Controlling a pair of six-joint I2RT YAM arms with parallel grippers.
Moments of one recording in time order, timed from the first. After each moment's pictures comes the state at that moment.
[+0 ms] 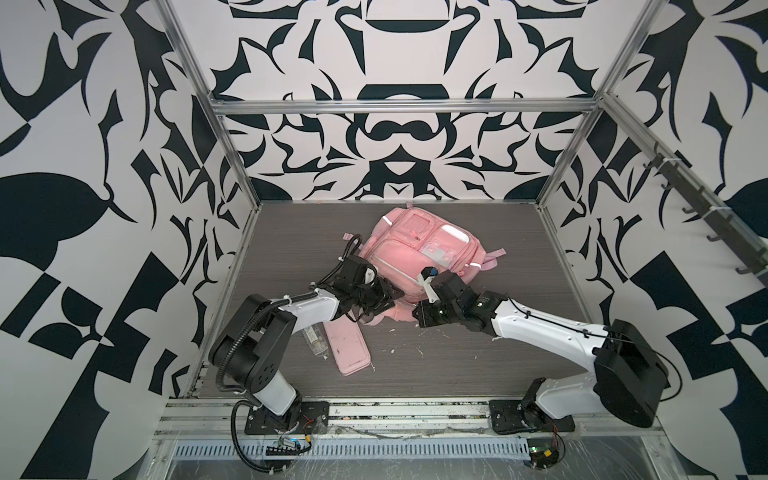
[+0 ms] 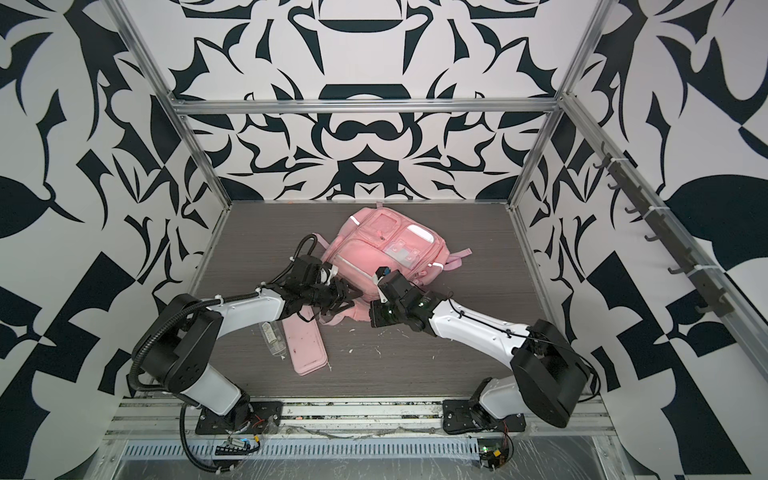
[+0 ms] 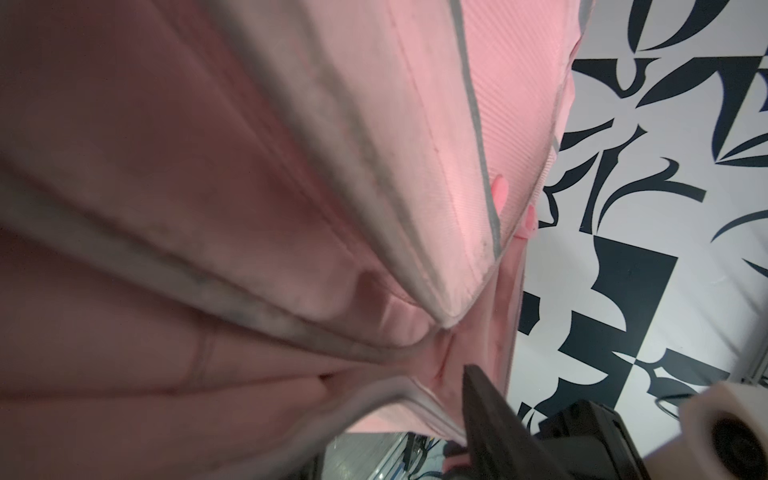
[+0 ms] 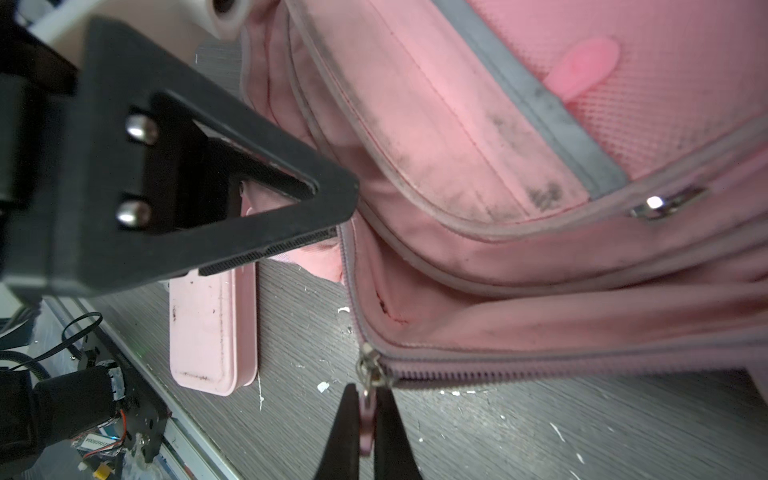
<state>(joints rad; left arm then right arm) -0.55 1.63 0.77 0.09 0.61 -1.08 0.81 1.37 0.82 -0.32 -0.17 0.62</state>
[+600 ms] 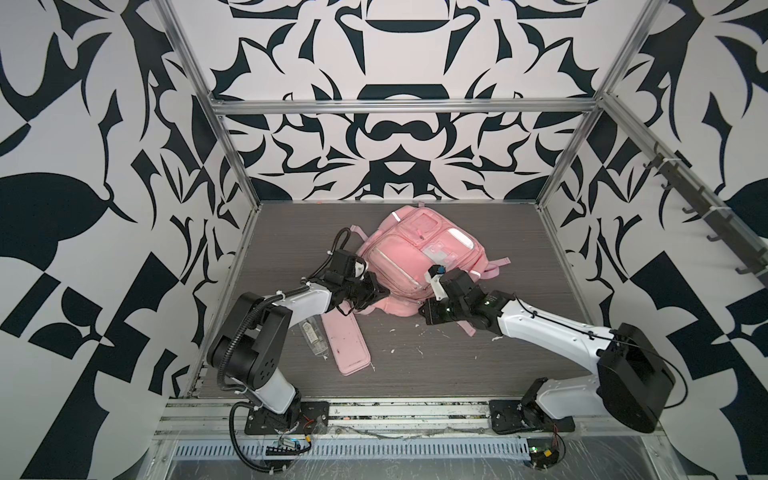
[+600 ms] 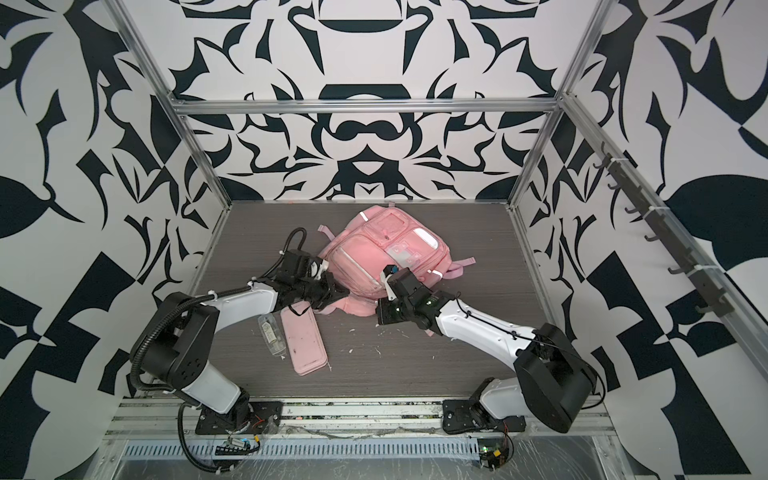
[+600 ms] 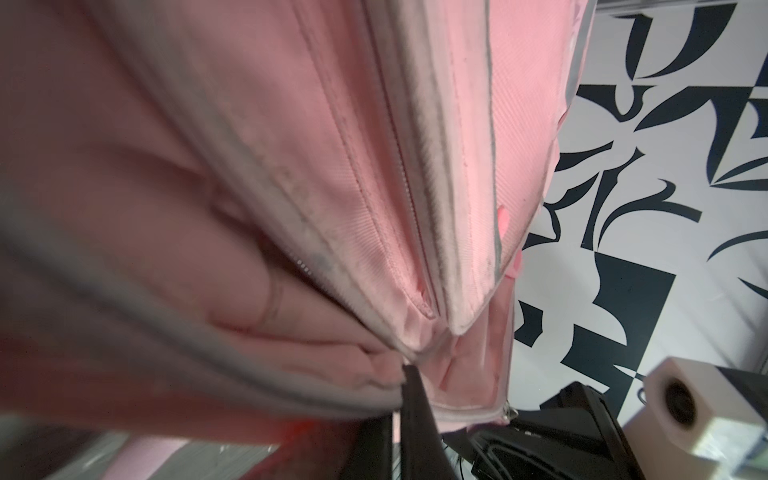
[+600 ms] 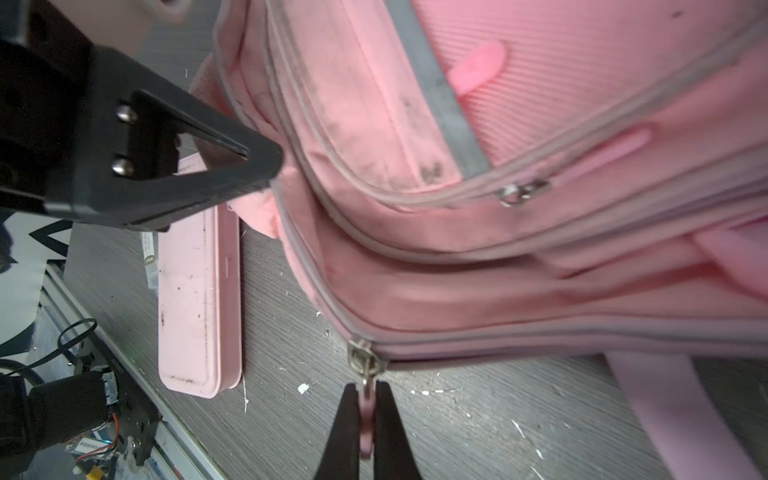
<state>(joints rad) -0.42 1.59 0.80 -0.01 0.64 -0.97 0.70 1.35 0.78 -0.30 -0.22 0.57</state>
